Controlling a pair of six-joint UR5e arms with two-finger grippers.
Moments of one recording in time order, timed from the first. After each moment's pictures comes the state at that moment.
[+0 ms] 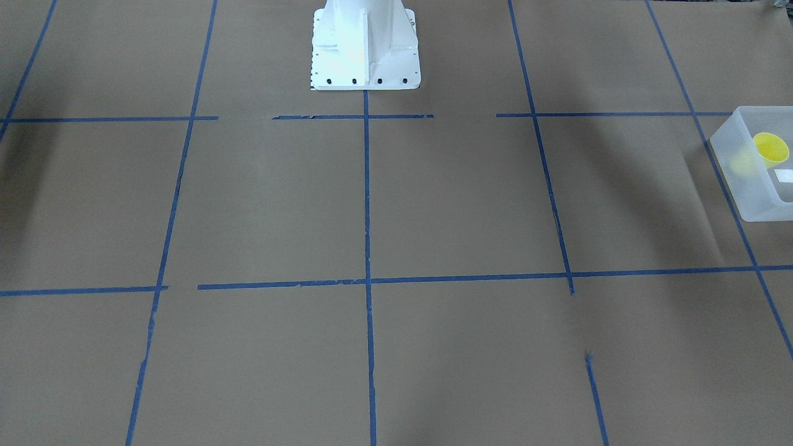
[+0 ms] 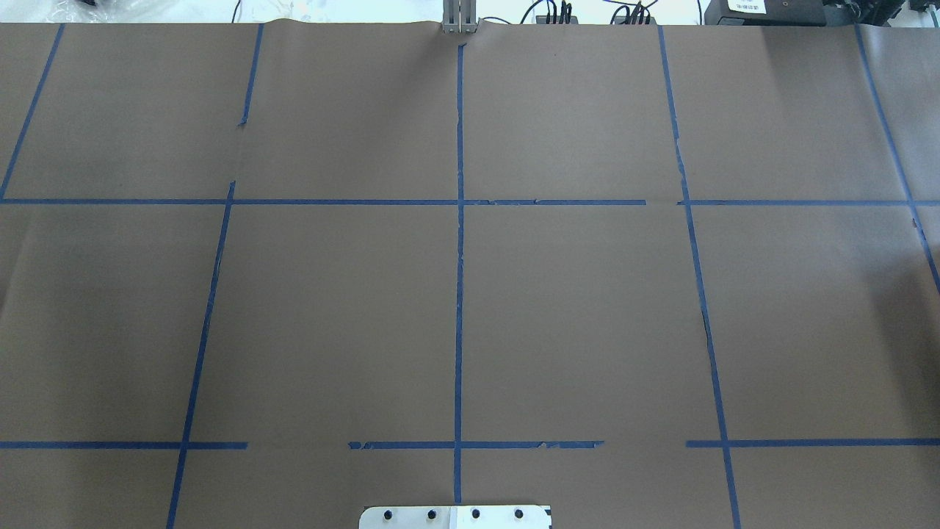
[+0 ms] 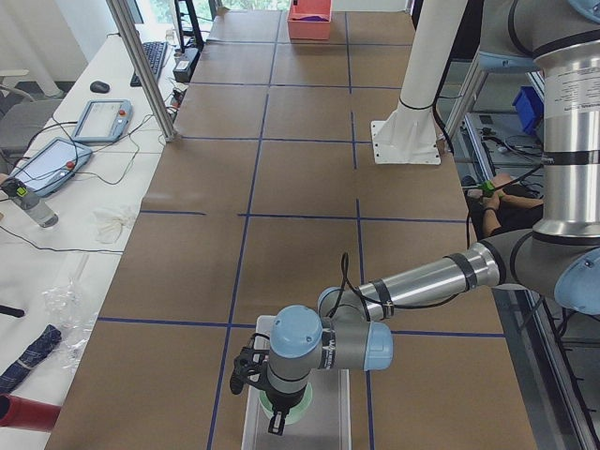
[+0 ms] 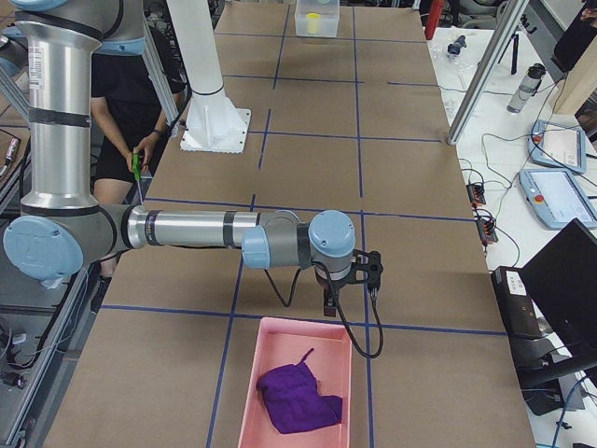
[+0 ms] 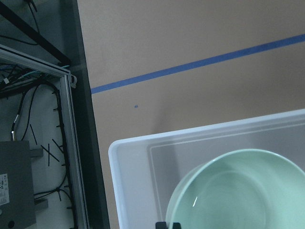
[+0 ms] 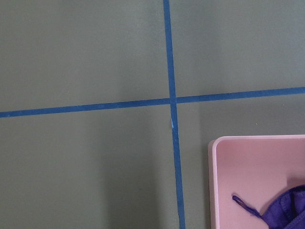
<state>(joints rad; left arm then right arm) -1.72 -1.44 -1.38 -1.96 -2.07 0.25 1.59 -1.65 1.68 -1.48 2.42 0.16</state>
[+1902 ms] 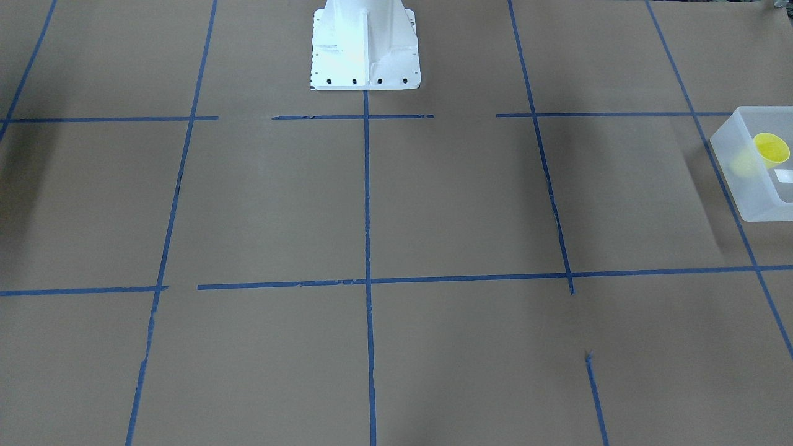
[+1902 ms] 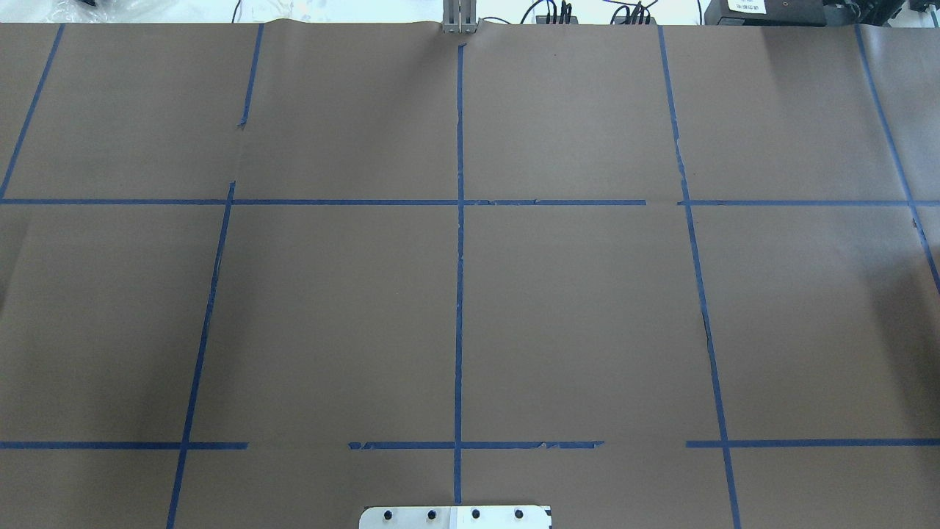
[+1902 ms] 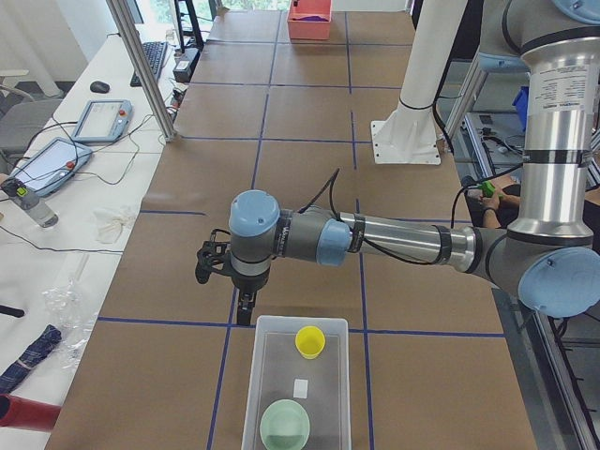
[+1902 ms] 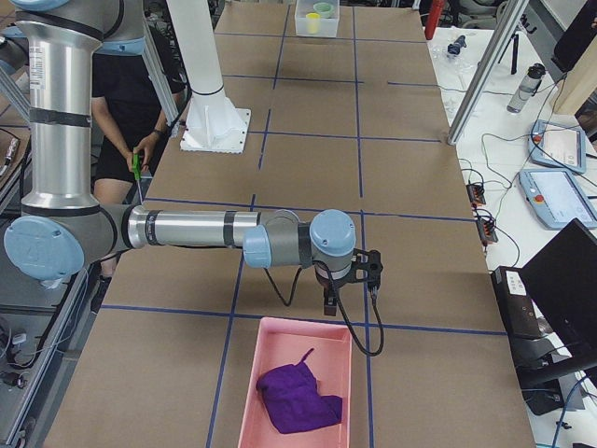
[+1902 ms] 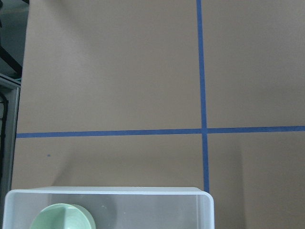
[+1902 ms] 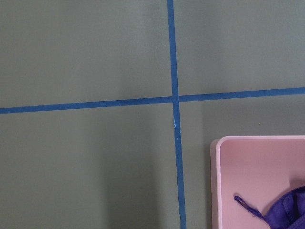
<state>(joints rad) -1.60 -1.54 -1.73 -1.63 -2.26 -0.08 1.58 -1.65 1.68 -1.48 2.42 0.16</state>
